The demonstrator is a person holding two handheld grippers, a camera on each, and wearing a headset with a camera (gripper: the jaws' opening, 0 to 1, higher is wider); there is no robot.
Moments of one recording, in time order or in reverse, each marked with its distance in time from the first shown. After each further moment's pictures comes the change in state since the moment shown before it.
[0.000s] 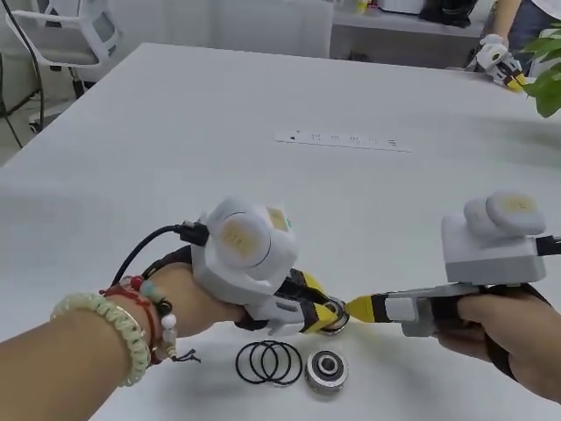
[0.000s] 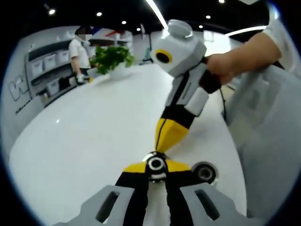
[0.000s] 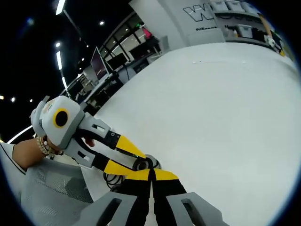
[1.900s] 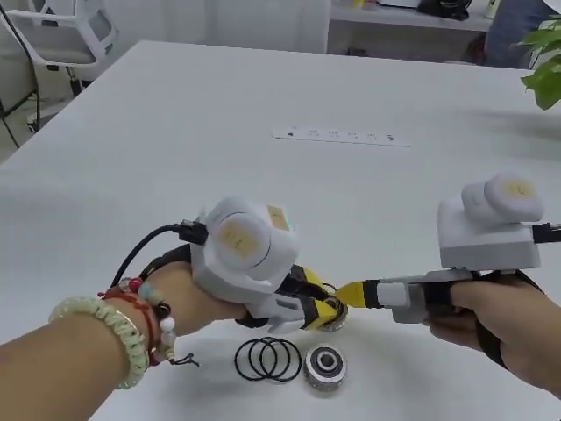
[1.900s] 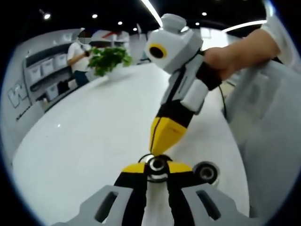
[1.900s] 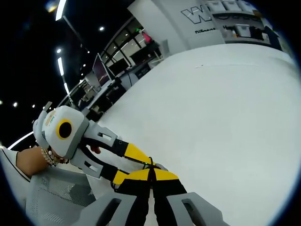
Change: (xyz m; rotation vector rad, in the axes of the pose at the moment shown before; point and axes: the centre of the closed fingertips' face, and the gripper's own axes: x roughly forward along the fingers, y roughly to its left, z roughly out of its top) left arm -0.001 0.001 0.005 0.057 0.014 0.006; right arm 0.001 0.015 0.013 0.031 -0.050 0.027
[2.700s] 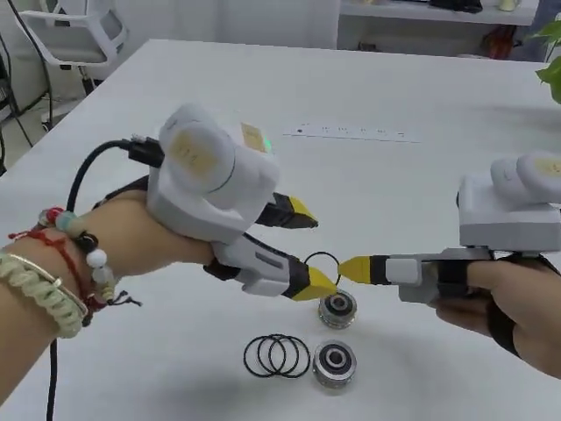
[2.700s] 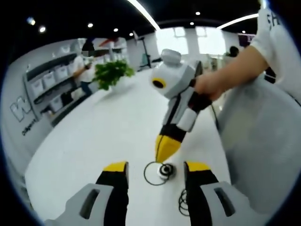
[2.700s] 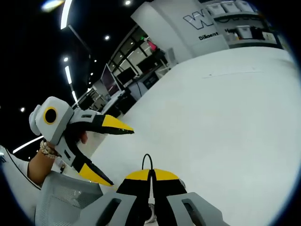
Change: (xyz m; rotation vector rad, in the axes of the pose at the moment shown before) left arm -0.072 0.011 0.050 0.077 -0.021 0.038; right arm -0.007 0.030 0.025 0.007 -0.077 0.091
